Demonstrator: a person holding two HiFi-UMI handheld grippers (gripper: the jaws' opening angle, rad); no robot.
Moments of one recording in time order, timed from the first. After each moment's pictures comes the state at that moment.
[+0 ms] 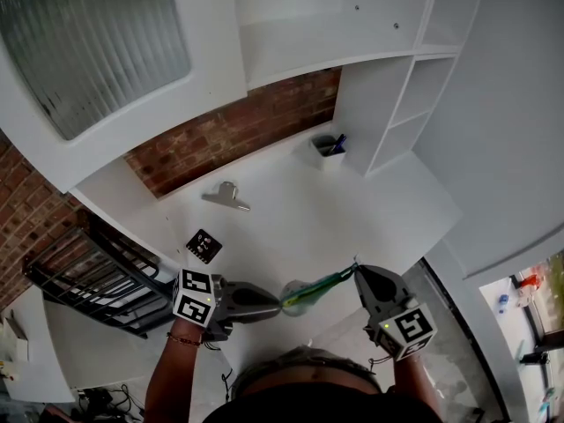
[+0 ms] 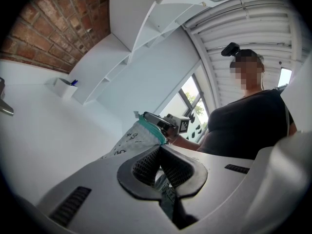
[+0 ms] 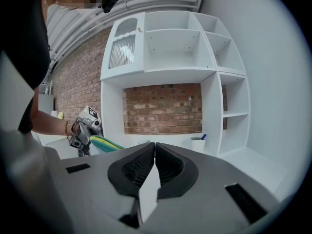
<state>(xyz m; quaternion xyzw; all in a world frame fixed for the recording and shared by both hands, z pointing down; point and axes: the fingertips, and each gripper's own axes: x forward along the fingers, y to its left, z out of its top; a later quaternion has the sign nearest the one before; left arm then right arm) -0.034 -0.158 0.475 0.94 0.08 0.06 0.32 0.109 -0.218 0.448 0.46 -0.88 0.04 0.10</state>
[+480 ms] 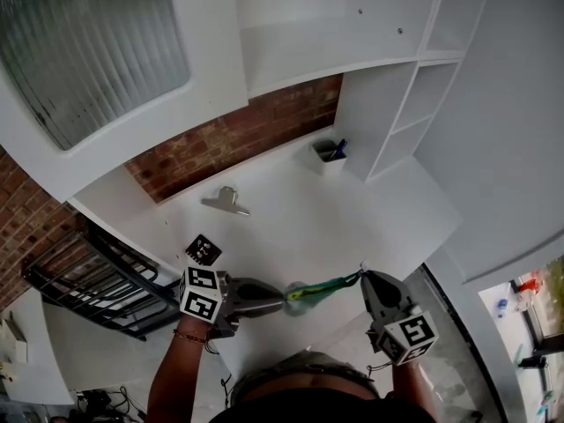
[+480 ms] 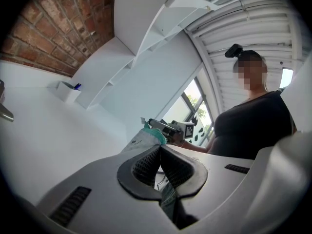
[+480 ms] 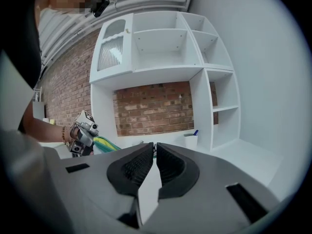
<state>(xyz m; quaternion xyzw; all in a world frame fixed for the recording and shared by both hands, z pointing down) -0.026 -0.191 0.480 0.94 0.06 0.05 0.32 0.130 -0.227 0.458 0.50 -0.86 0.08 0.08</state>
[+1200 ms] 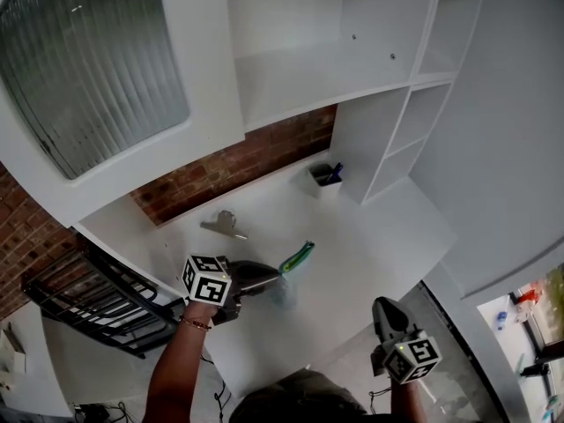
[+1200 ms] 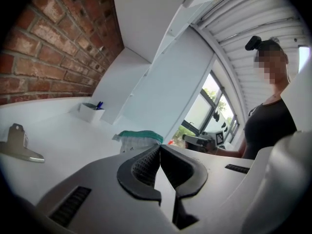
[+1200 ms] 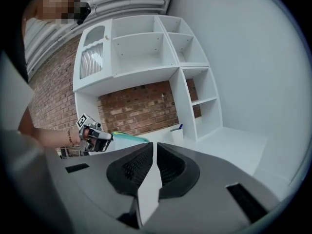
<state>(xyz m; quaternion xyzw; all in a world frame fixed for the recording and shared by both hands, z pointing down) -0.025 -0.297 0.489 0.95 -0.06 0.10 0.28 0.179 -0.215 0.474 0.57 -0.81 0.16 0.04</state>
